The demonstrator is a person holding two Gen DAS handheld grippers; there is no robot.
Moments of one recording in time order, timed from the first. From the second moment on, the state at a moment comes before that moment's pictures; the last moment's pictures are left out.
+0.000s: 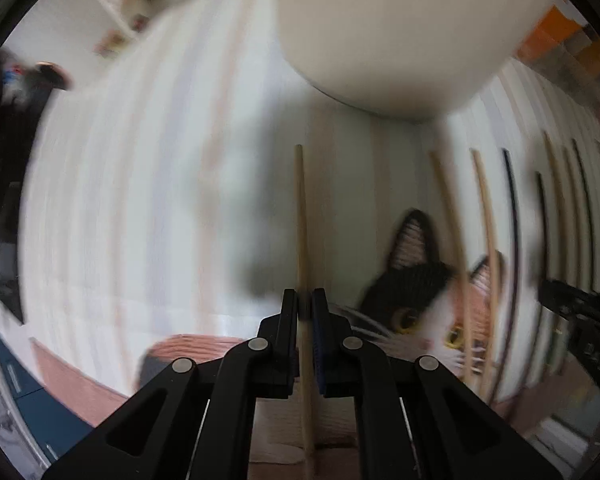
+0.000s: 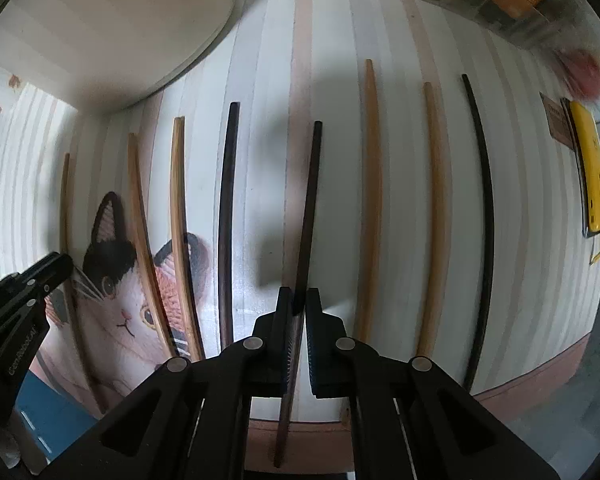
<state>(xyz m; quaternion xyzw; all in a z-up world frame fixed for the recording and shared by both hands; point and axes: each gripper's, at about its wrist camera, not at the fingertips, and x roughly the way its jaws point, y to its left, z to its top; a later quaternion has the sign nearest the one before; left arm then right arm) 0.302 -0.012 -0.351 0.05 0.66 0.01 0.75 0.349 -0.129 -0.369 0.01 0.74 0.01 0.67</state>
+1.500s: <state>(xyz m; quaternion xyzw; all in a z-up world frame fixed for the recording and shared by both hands) 0.321 0.030 -0.019 -0.07 0.34 0.01 0.94 0.383 -0.132 -0.045 0.08 0.43 0.06 0.90</state>
